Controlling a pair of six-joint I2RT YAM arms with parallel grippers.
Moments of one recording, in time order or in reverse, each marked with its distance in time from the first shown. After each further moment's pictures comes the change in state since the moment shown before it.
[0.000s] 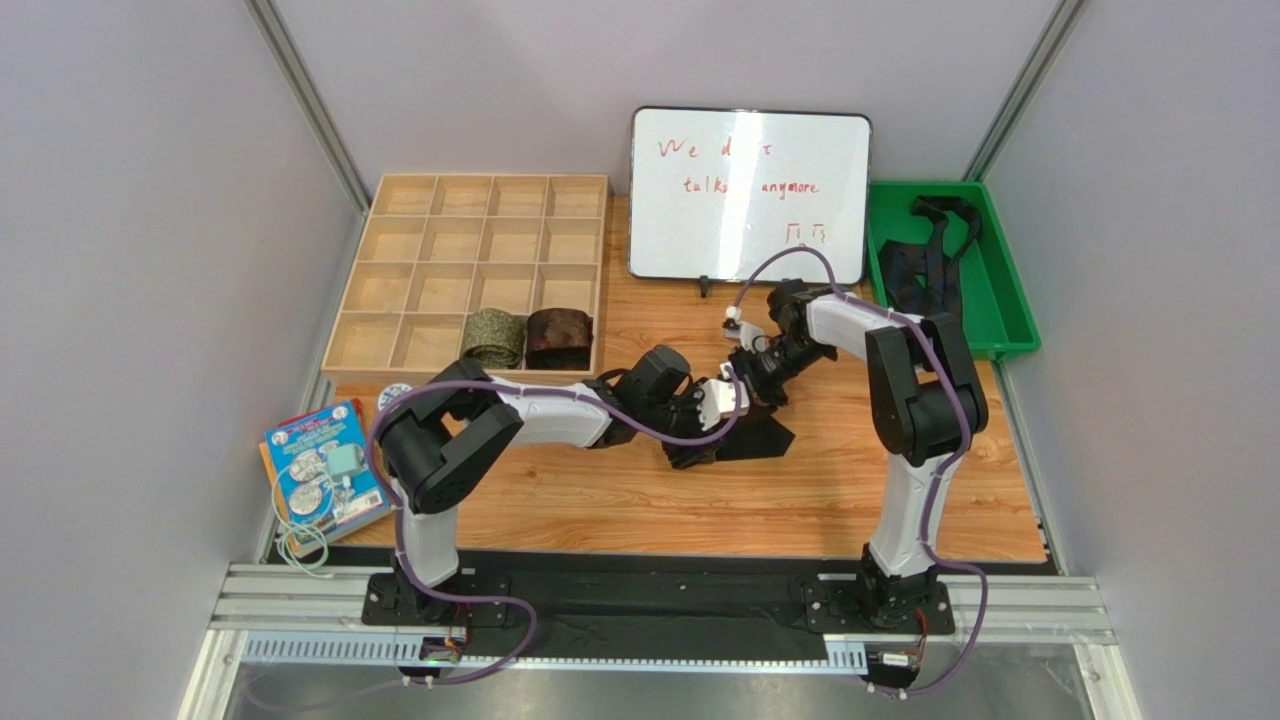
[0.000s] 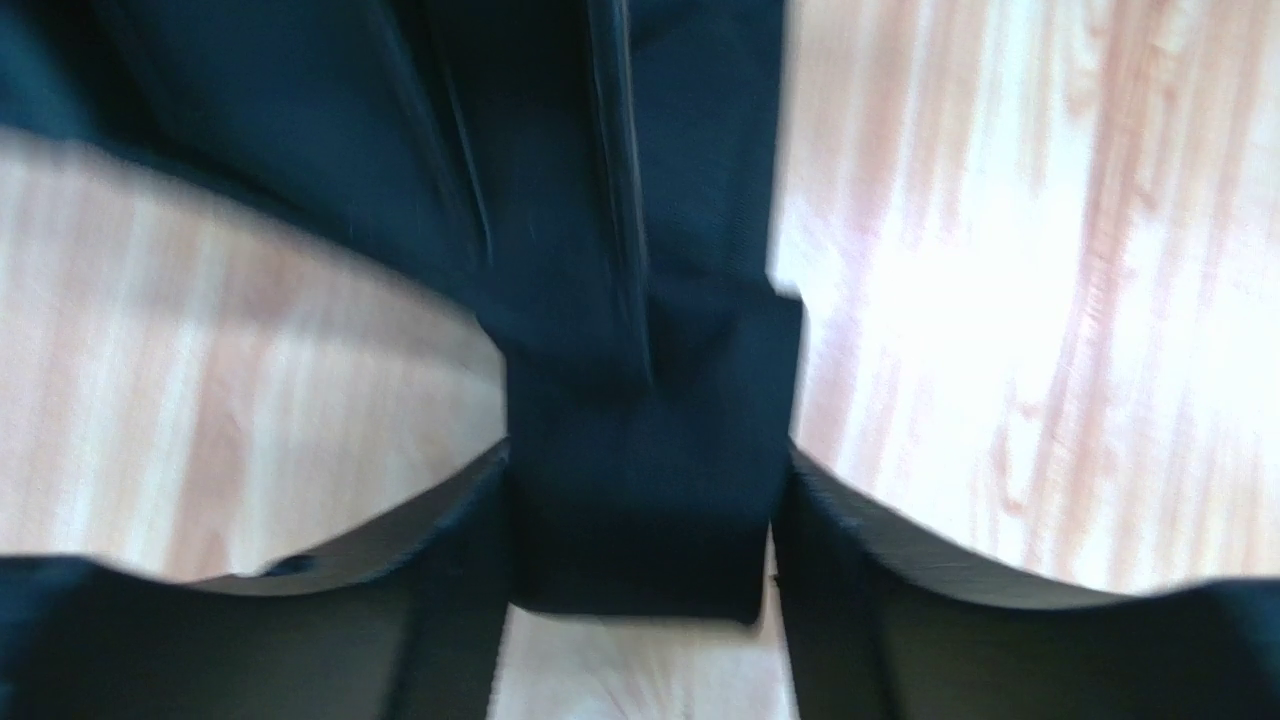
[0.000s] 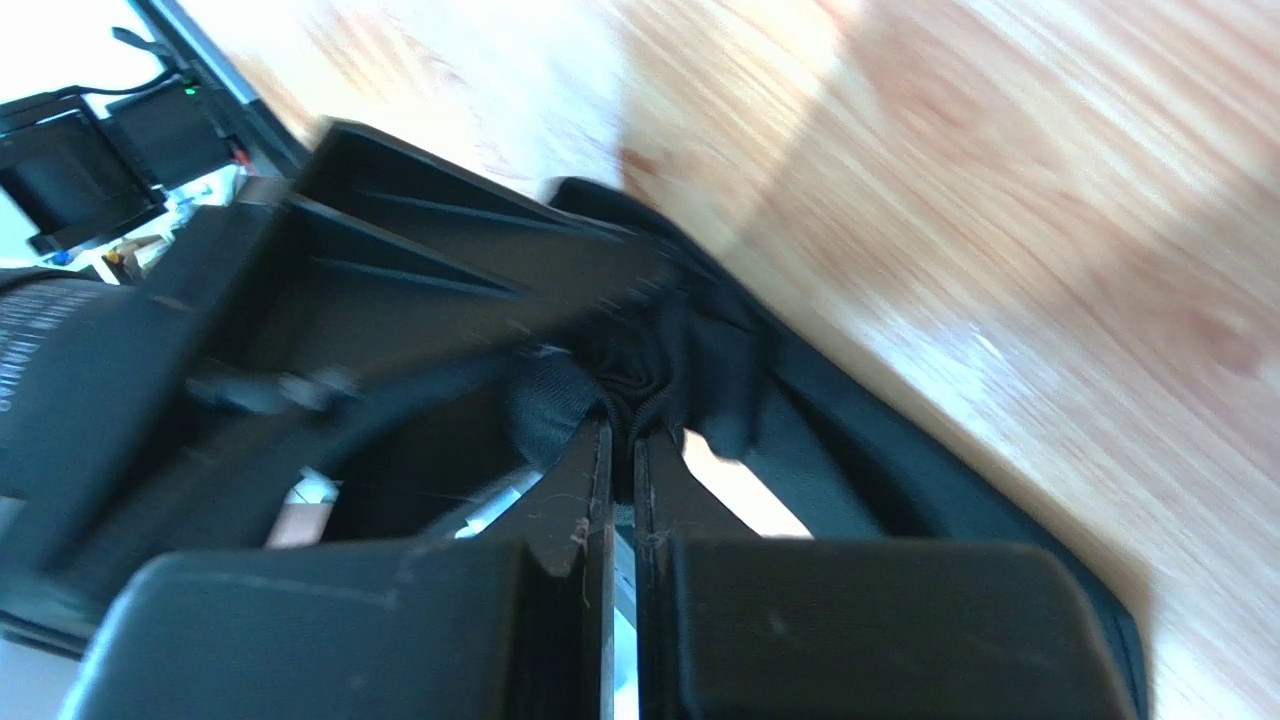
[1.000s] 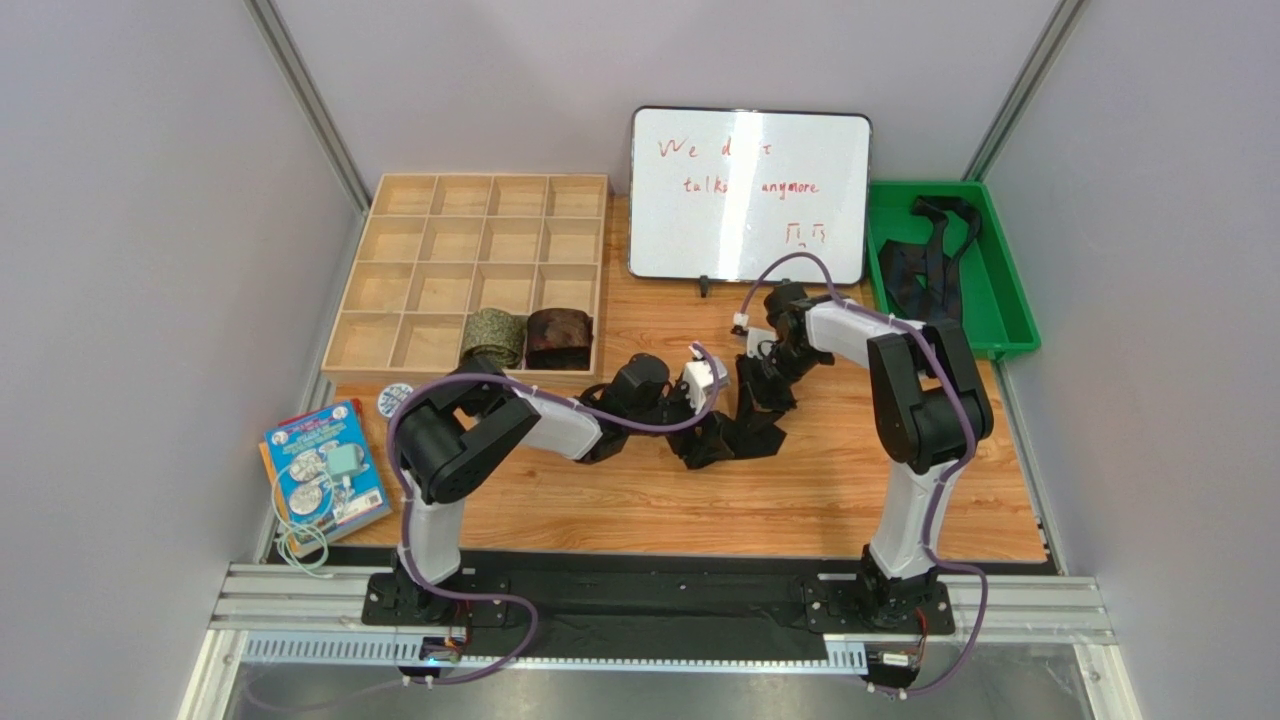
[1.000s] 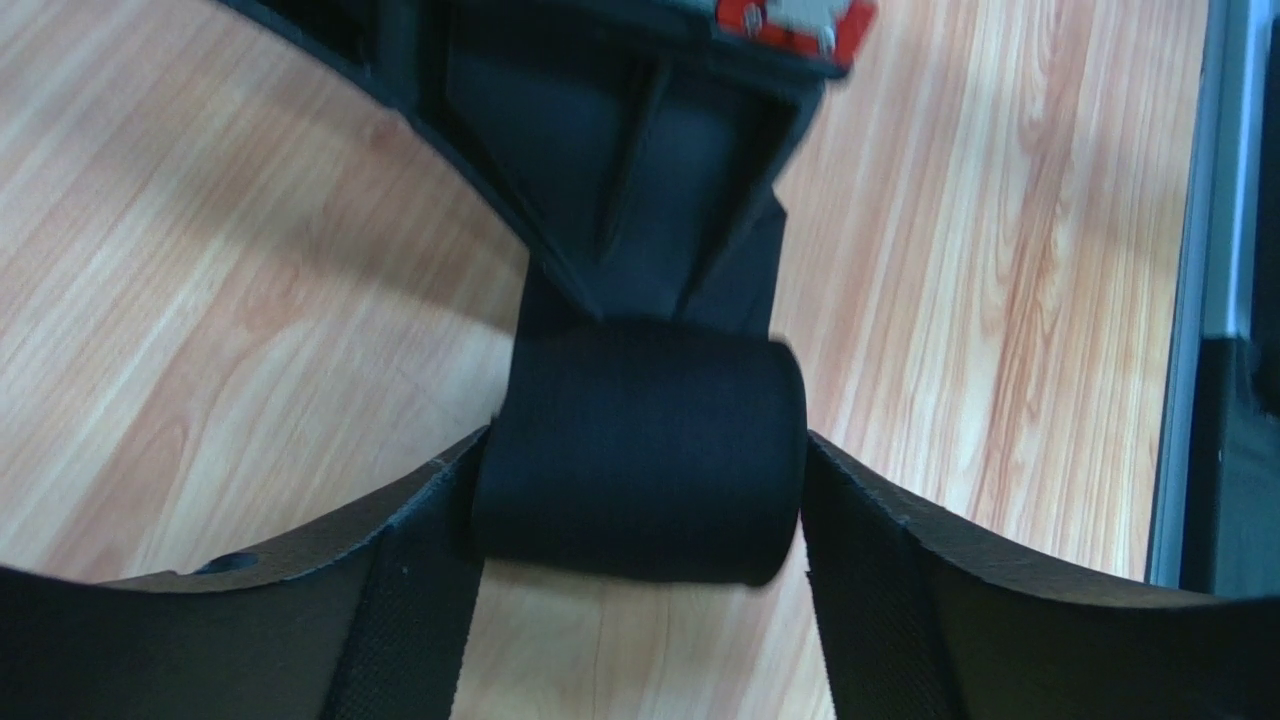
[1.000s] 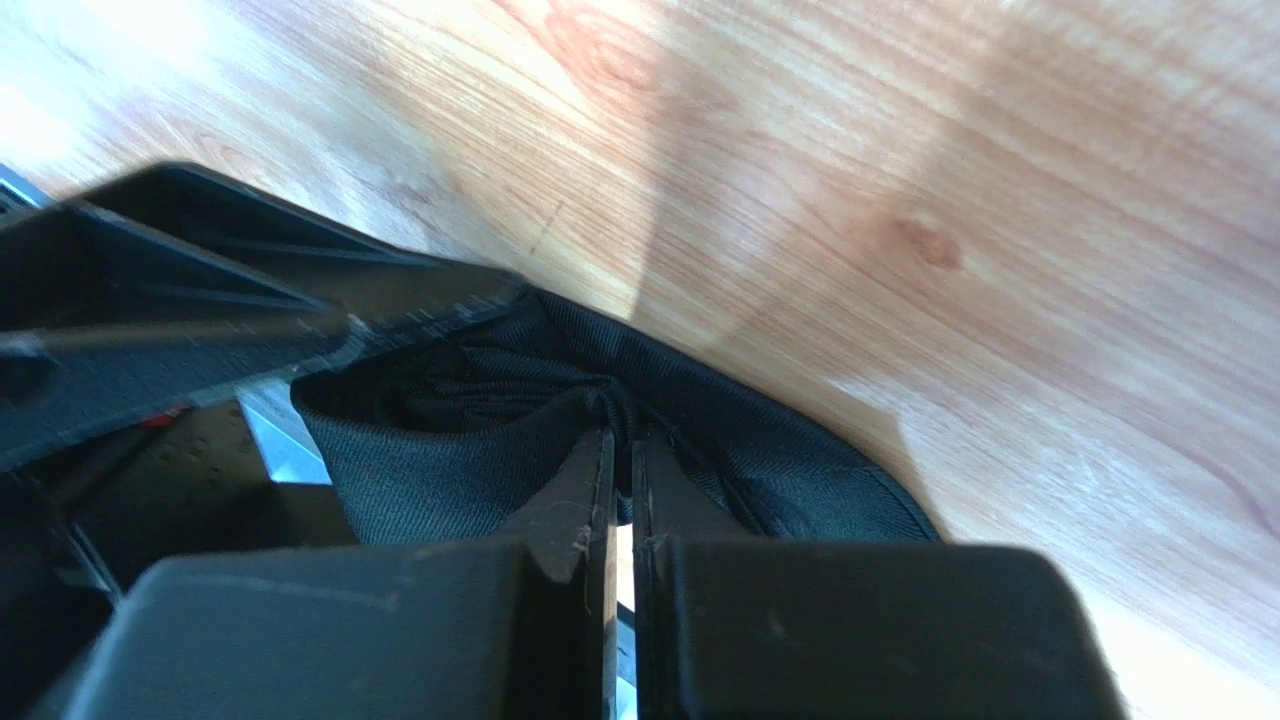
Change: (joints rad) left arm 0.029 0.034 -0.159 0.461 0.063 -0.408; right arm 0.019 -0.036 -0.062 0.073 0.247 0.123
